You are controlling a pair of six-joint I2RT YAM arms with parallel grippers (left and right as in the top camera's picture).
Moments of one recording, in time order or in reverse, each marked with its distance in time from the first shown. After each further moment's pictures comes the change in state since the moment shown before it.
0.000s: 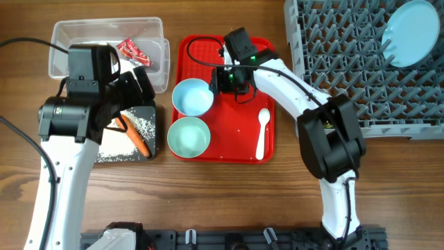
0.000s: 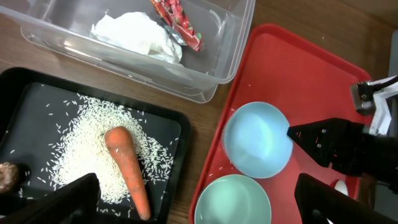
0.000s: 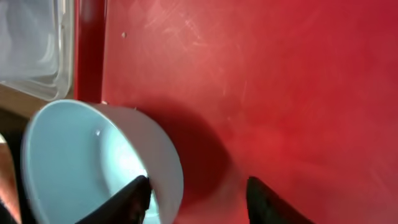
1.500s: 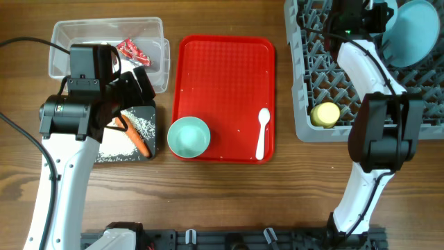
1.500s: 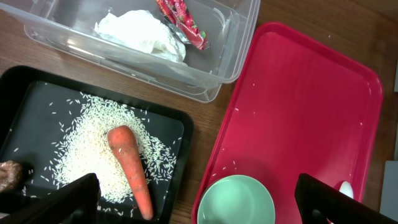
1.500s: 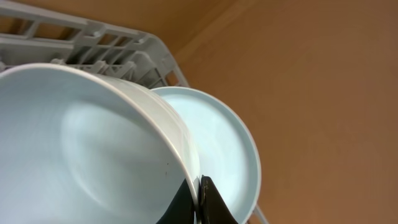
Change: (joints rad) left arm 0.000 0.008 0.000 -0.003 -0.011 0.000; right arm -0.486 -0.049 0.005 0.642 1.411 -0.911
